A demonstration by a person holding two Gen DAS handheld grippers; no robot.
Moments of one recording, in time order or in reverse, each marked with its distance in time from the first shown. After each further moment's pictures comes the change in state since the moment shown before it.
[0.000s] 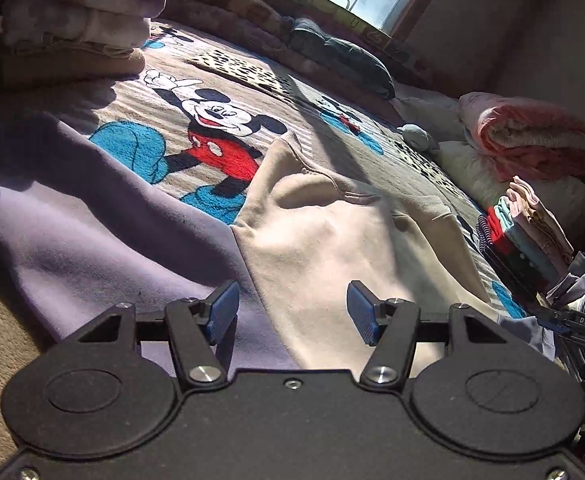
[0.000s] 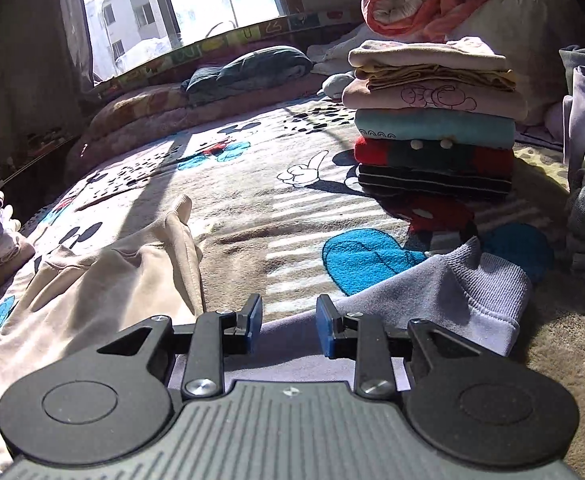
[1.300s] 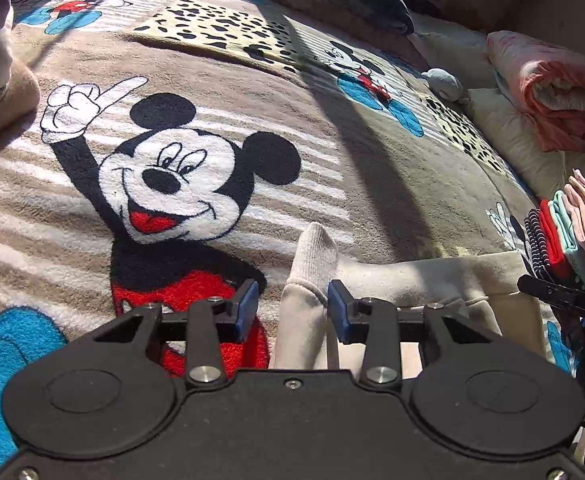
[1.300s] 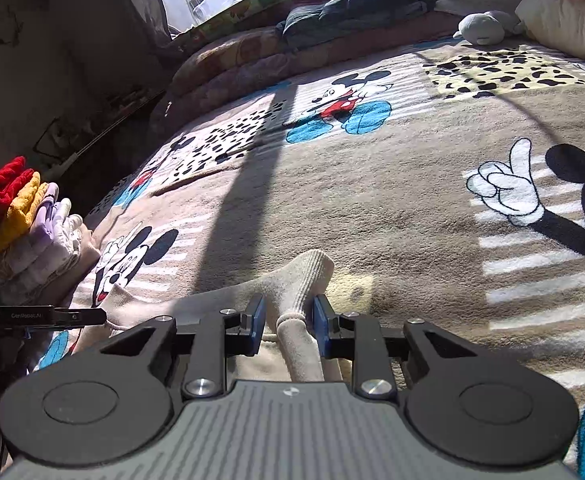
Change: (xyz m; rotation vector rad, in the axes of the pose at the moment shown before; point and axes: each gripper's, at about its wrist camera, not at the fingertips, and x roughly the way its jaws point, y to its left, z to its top) left arm 0.186 0.005 0.152 0.086 0.282 -0.002; right arm 0.177 0.067 0.085 0.006 0.191 0.344
